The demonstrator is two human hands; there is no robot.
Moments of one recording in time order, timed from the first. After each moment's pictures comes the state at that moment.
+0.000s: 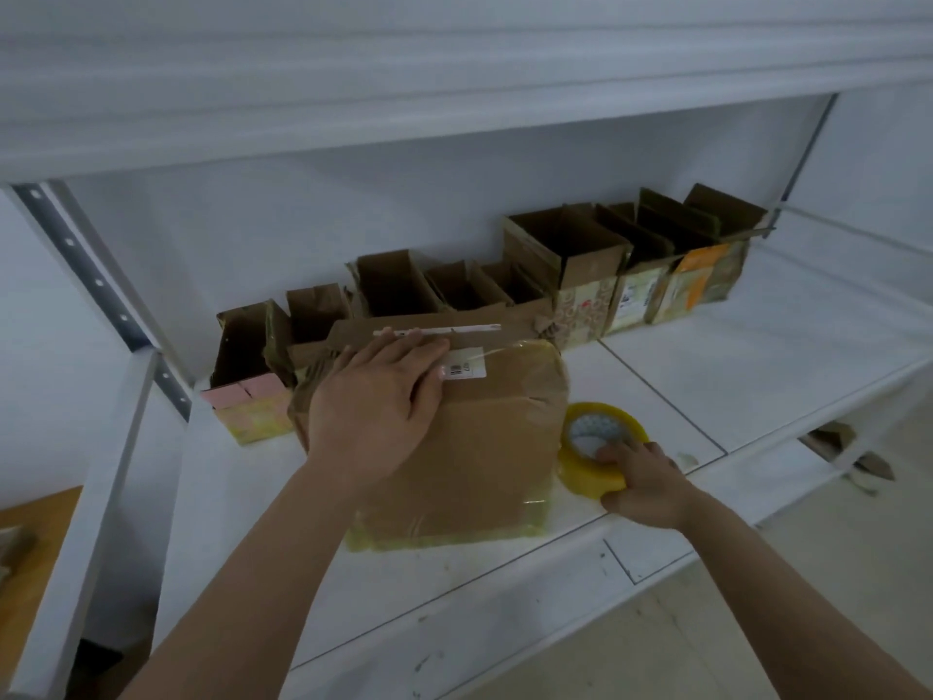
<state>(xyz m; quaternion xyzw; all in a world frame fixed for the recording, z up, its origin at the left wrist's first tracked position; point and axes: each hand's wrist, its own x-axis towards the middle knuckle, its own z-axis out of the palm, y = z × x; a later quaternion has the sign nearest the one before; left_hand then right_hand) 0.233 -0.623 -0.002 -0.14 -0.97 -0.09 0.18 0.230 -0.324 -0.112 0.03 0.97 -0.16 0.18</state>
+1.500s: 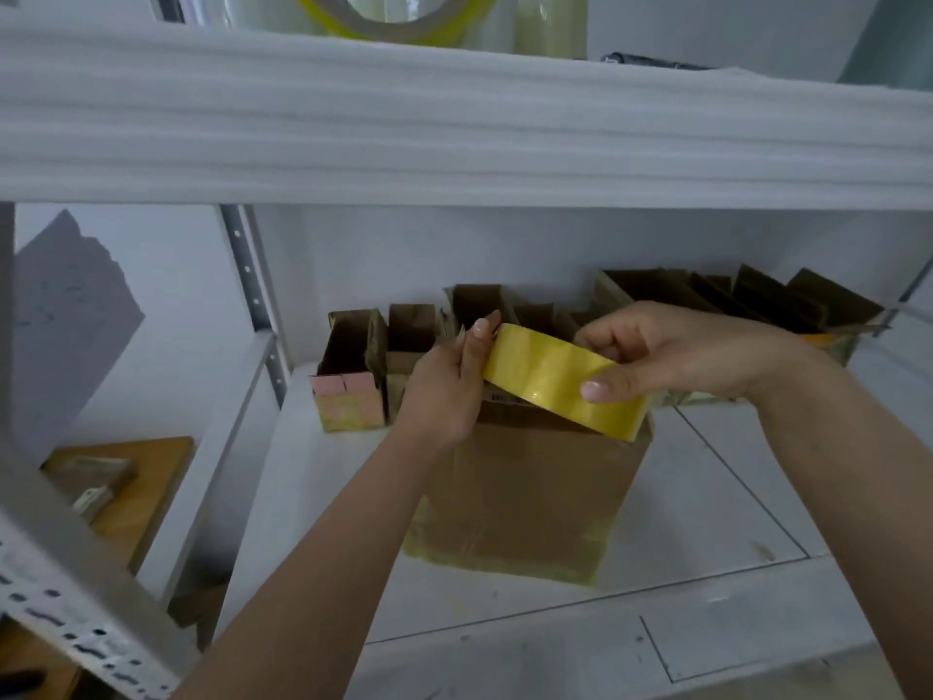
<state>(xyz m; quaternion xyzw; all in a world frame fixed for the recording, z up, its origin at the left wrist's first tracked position) 0.233 -0.635 0.017 -0.04 -0.81 -0.56 0.16 0.218 -0.429 0.120 -0.33 0.84 -0.37 0.23</state>
